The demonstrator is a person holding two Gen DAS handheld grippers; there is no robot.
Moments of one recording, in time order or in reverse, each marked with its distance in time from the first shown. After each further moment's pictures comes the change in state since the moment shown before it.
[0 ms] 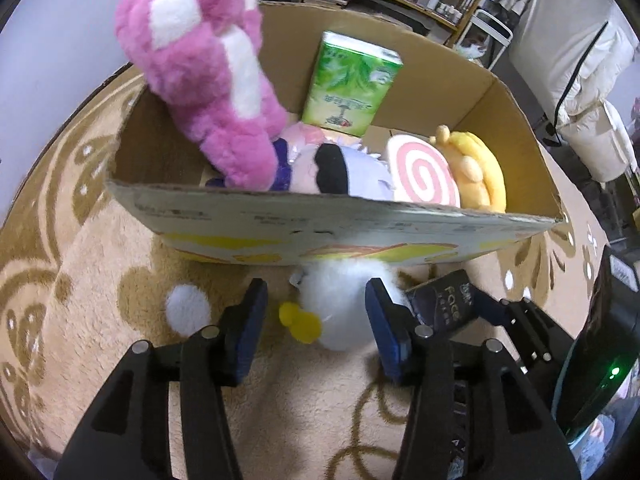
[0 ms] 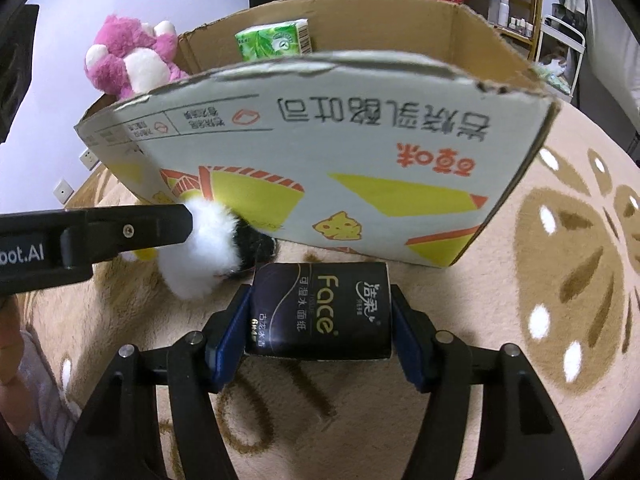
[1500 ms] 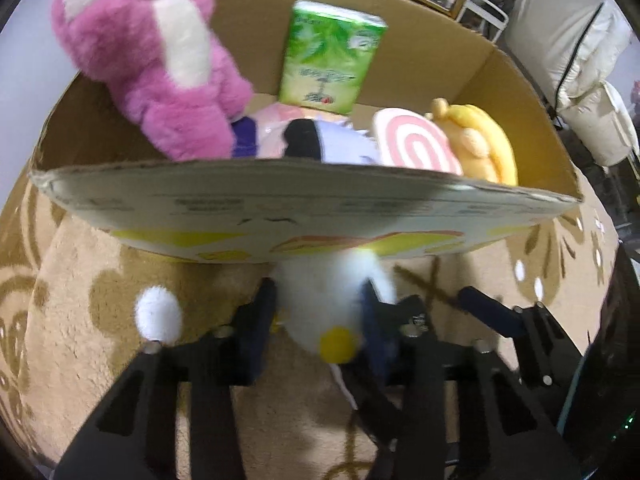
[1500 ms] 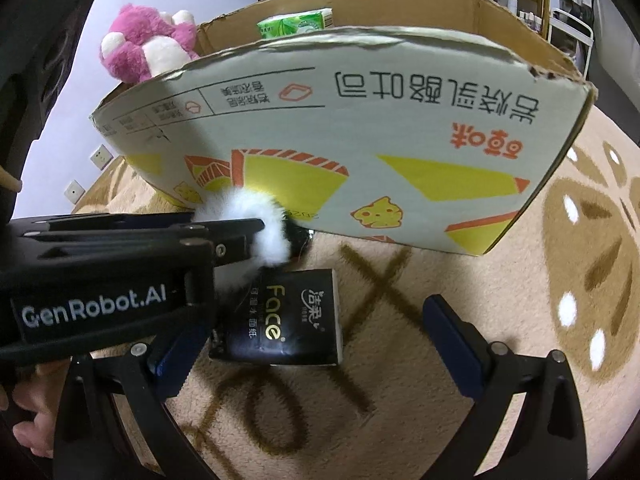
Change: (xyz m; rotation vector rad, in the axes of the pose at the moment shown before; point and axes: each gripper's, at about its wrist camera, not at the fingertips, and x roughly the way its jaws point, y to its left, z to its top) left arm 0.031 -0.028 0.005 0.043 0.017 0.011; right arm 0.007 0.009 -0.005 0.010 0.012 0.053
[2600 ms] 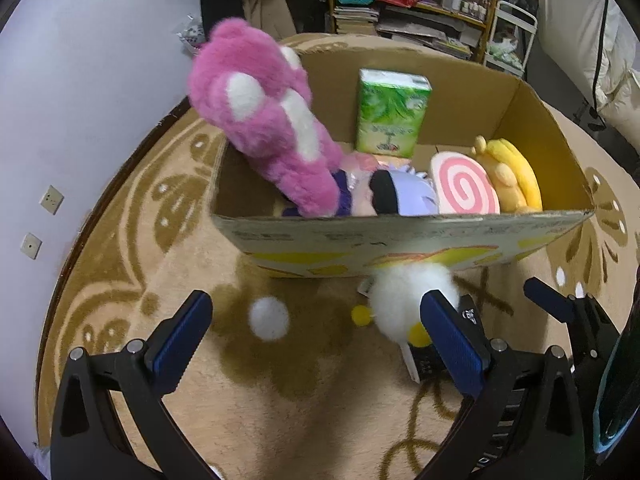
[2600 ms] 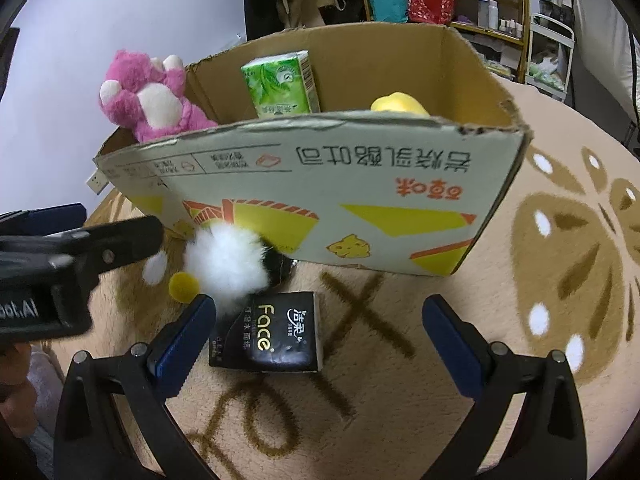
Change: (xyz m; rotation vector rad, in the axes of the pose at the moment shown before) left arm -0.051 0.007 -0.004 0.031 -0.087 0.268; right arm -0.028 -0.014 0.010 0.042 -0.066 -0.018
